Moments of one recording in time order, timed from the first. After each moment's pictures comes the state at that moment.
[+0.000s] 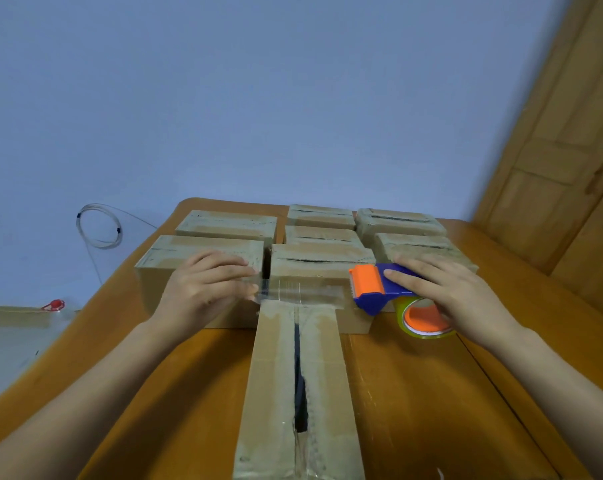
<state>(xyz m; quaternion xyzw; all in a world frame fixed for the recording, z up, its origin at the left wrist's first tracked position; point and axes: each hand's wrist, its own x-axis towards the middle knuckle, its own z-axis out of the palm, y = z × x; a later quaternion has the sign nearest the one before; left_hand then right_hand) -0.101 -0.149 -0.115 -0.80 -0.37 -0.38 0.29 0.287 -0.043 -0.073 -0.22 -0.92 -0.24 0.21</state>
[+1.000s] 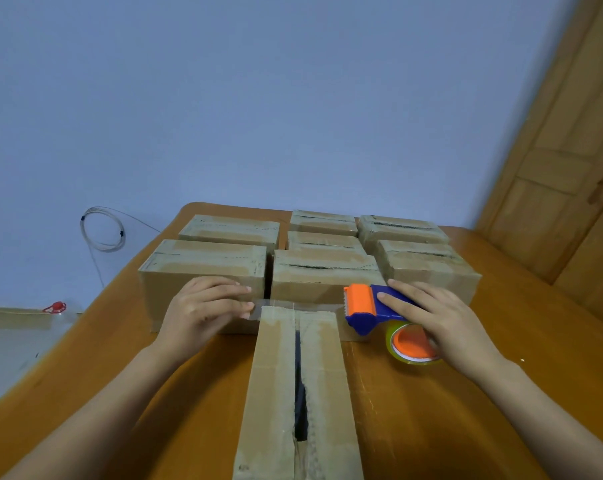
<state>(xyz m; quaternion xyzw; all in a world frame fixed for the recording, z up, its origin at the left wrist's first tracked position) -0.110 -0.144 -0.158 -0.77 -0.41 -0.44 0.22 0.277 -0.053 -0.106 -0.25 -0.92 -0.22 0.22</state>
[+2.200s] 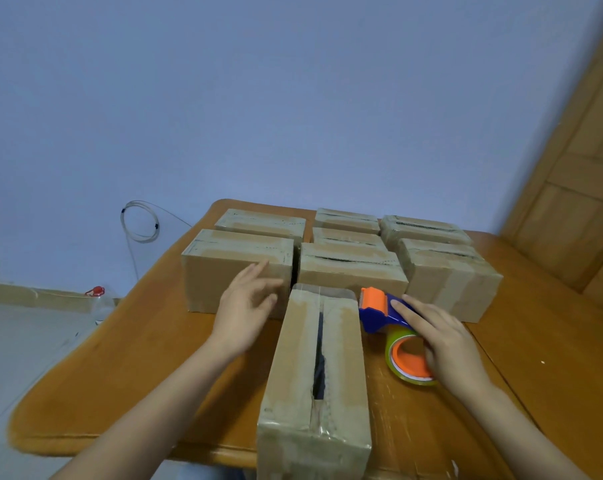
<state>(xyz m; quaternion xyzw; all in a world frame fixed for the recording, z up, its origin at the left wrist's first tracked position) -0.050 -0.188 -0.134 -0.57 -0.64 -0.50 -0.09 0.260 -0.079 -0.155 -0.32 -0.89 -0.14 0.31</state>
